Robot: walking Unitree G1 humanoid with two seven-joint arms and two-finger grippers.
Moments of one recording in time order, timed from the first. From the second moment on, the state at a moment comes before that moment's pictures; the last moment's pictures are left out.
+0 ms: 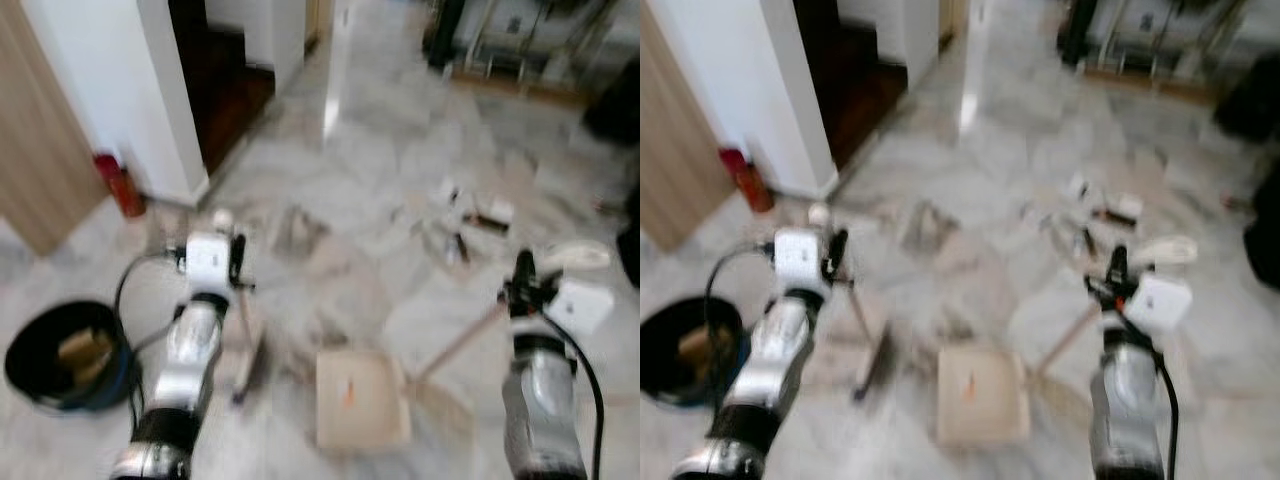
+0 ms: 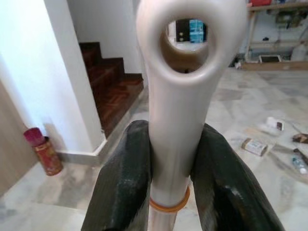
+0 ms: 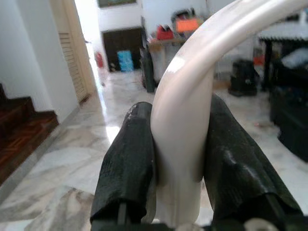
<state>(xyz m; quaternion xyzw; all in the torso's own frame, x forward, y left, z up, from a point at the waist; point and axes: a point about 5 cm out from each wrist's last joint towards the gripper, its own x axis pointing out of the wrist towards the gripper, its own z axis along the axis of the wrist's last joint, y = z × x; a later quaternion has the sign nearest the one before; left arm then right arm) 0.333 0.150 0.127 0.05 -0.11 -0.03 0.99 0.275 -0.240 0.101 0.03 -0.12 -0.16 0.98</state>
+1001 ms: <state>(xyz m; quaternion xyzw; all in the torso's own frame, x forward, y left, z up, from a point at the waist) 0.335 0.140 0.129 0.04 -0.11 -0.04 0.99 0.277 -0.243 0.104 0.02 -0.12 -0.16 0.98</state>
